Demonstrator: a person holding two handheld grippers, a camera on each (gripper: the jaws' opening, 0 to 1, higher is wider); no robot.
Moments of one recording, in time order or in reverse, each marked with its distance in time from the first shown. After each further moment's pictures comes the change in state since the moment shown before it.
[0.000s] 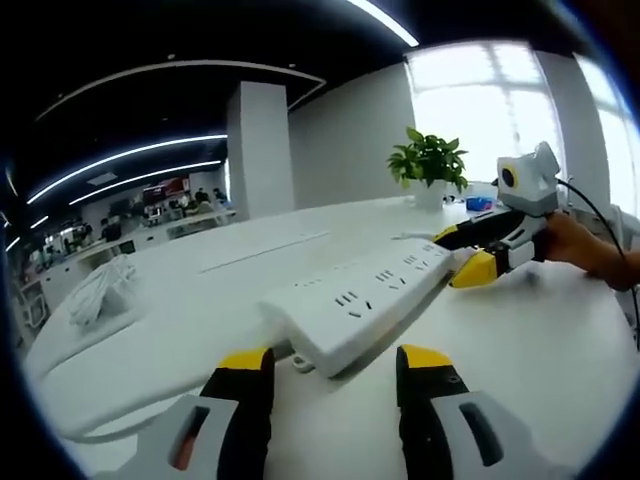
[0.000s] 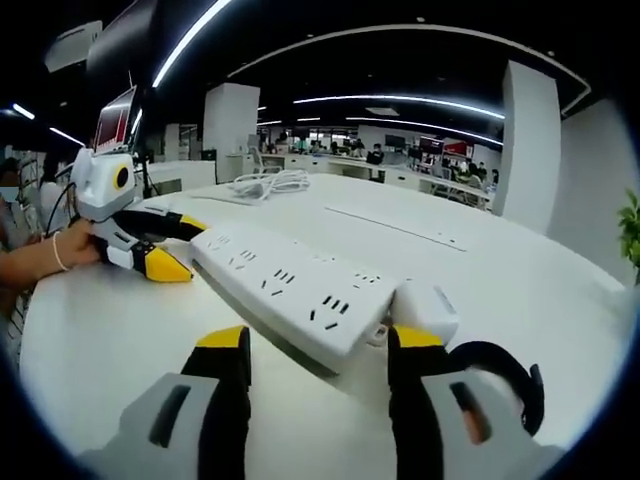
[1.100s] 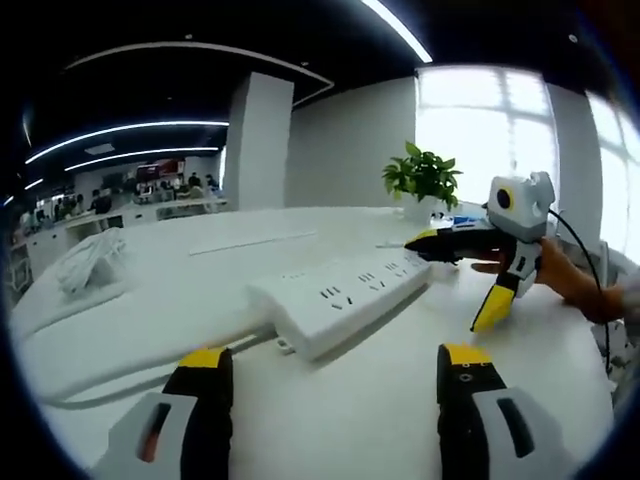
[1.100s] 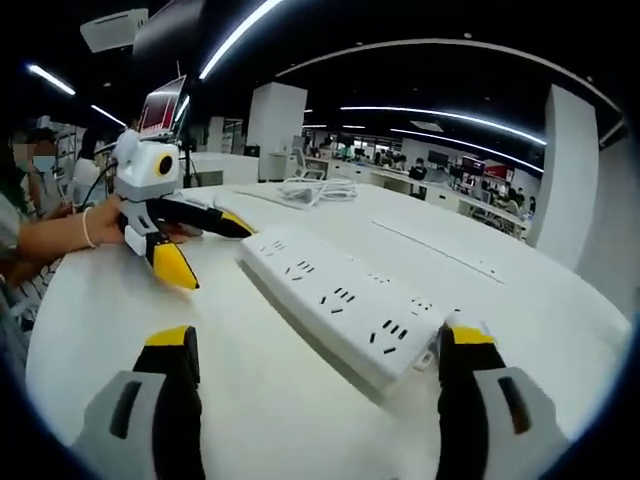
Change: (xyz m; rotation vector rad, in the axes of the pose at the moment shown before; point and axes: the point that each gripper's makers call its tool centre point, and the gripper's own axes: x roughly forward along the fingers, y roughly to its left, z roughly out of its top) left arm -0.017 -0.012 -0.004 -0.135 -0.001 -0.080; right arm 0.001 0.043 0.011 -0.123 -0.029 0.175
